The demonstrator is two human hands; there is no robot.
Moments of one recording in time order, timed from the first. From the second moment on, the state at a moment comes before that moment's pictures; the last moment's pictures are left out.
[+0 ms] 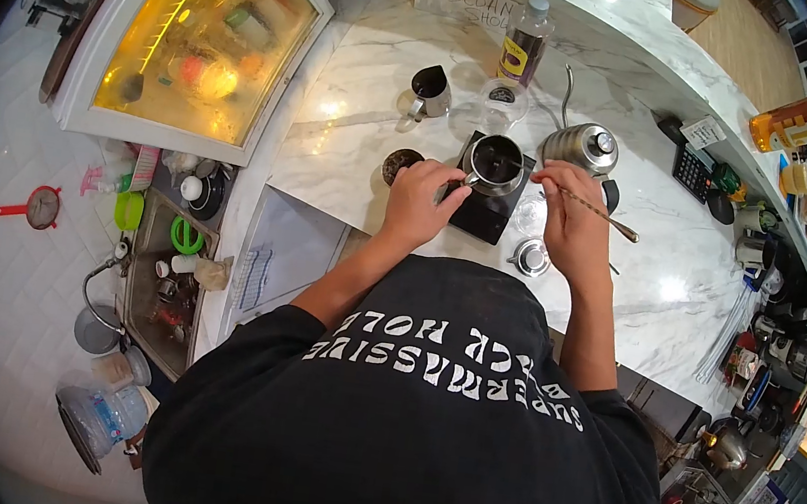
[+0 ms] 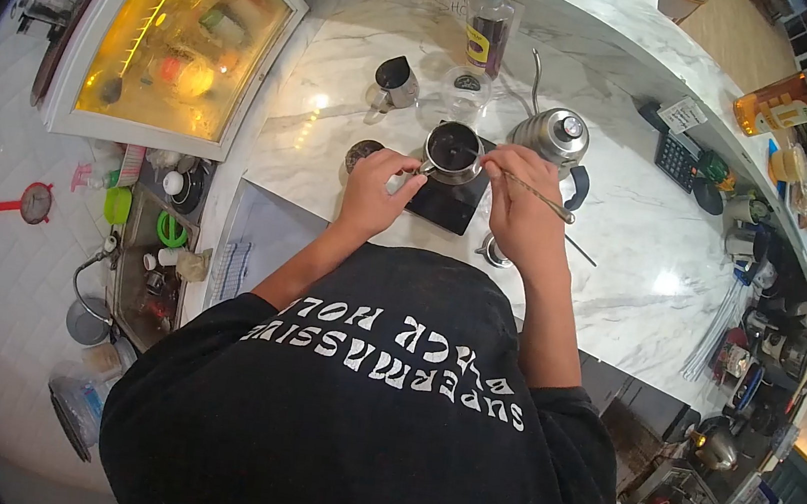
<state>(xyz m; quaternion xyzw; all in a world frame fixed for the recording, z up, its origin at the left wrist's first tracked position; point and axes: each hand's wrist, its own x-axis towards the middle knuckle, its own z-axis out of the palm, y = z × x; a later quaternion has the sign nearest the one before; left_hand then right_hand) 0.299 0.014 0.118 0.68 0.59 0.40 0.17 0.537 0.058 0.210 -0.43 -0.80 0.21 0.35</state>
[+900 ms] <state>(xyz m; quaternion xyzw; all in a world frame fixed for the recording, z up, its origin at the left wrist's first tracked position) 0.308 0.015 0.114 0.67 0.61 0.39 0.17 0.531 0.062 0.209 -0.43 -0.81 0.20 0.35</state>
